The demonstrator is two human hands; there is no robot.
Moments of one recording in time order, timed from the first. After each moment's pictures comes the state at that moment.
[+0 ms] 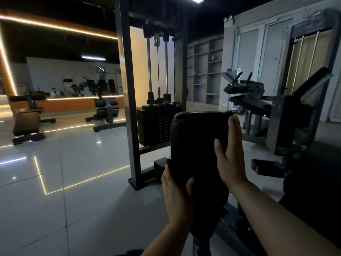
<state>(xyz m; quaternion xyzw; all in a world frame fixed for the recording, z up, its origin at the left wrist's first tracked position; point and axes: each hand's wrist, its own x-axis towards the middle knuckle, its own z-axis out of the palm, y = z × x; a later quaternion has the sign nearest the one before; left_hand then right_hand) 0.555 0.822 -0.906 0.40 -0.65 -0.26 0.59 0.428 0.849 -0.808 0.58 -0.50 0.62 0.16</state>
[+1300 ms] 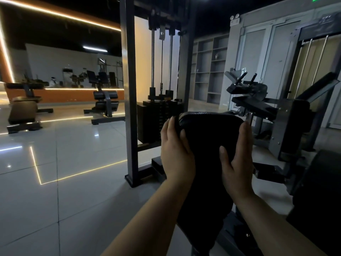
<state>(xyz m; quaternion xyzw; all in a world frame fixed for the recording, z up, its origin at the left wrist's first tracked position) 0.555 0.800 -0.788 0.36 -0.64 -0.18 0.65 0.425 0.836 -0.819 0.56 -0.52 0.61 0.22</state>
